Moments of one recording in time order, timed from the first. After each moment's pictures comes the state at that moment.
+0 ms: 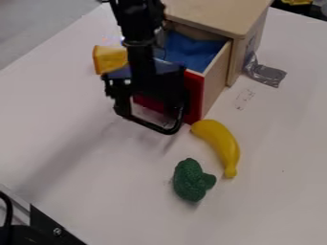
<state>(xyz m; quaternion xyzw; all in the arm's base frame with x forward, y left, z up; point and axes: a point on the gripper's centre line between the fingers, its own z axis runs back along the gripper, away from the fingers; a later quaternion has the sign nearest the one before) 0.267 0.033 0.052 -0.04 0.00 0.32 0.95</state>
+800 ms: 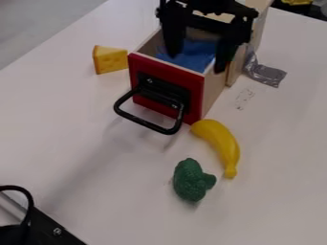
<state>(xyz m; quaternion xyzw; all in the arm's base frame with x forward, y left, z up) 0.276 -0.029 0.143 0.02 0.02 0.02 1.00</state>
